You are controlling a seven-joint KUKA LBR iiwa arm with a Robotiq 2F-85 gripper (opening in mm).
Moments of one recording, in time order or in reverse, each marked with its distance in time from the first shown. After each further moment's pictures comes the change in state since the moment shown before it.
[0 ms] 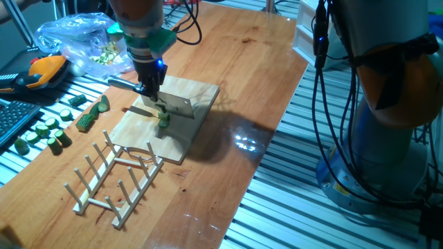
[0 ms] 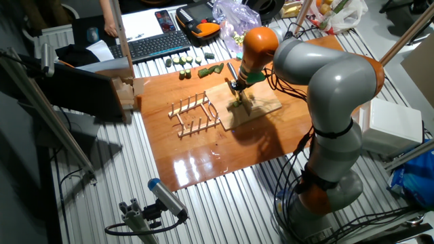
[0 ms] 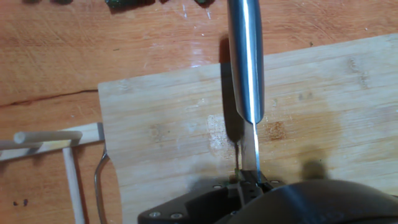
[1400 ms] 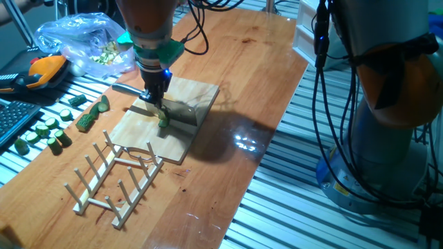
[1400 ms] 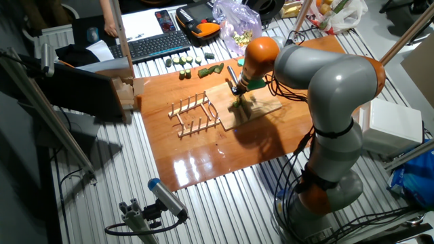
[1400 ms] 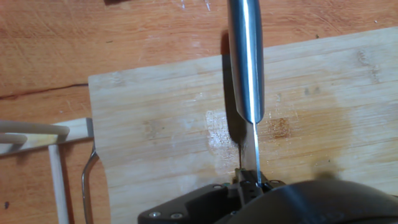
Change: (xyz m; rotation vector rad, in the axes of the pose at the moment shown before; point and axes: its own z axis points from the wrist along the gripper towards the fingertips) arm 0.009 -0.005 0.027 -0.010 -0.043 -0.007
